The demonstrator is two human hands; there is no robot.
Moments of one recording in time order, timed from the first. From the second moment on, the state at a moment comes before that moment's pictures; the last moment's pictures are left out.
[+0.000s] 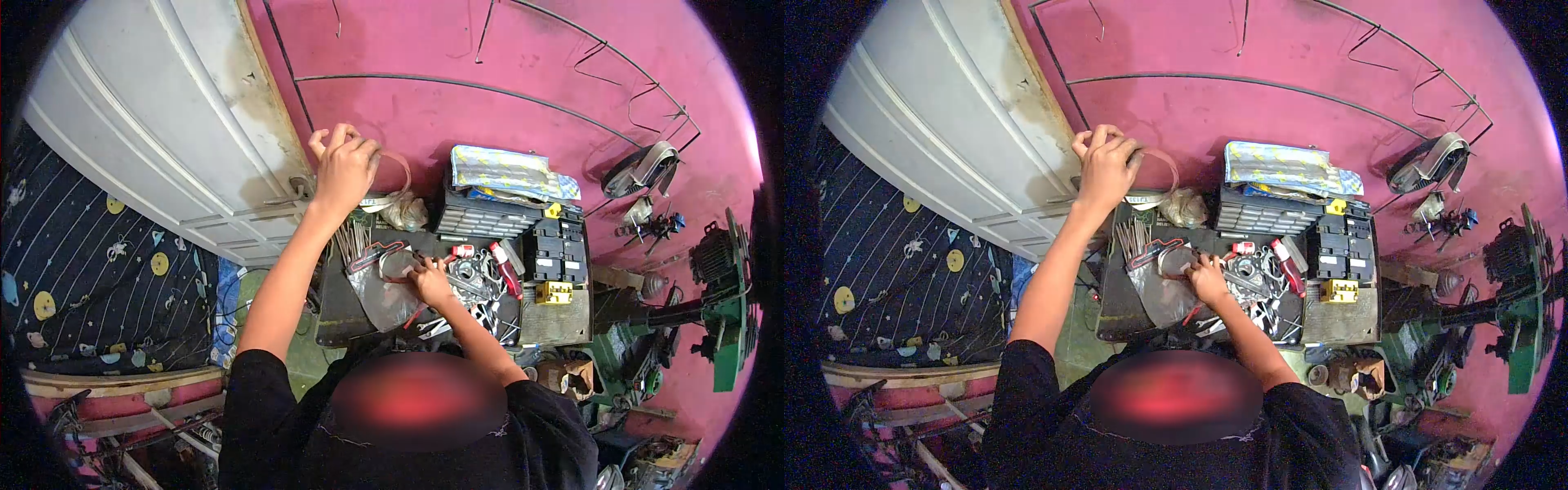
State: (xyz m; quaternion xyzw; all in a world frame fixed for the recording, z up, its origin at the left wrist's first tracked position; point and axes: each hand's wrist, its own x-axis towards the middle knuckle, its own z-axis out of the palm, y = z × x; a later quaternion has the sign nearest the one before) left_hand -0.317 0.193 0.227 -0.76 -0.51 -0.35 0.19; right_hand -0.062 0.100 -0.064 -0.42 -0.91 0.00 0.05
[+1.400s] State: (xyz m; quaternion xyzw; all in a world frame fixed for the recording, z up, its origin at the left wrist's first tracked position) left_hand -0.271 0.197 0.272 -0.76 -0.48 -0.44 0.00; right_hand -0.083 0.181 0.239 -0.39 -0.78 -0.23 0.43
